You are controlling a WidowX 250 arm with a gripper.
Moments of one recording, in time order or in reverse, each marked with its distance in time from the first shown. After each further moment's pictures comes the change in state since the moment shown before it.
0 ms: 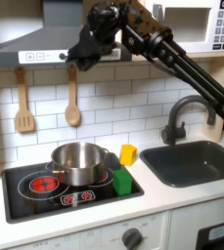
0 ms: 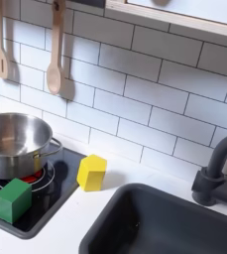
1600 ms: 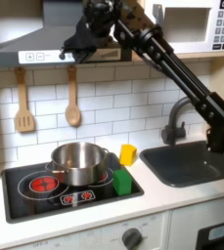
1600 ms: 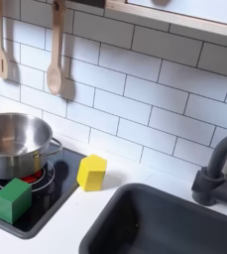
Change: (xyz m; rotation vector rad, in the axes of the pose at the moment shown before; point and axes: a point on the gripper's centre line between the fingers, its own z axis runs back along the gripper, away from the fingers) arm 0.022 -0.006 -0.012 0.004 -0.034 -0.035
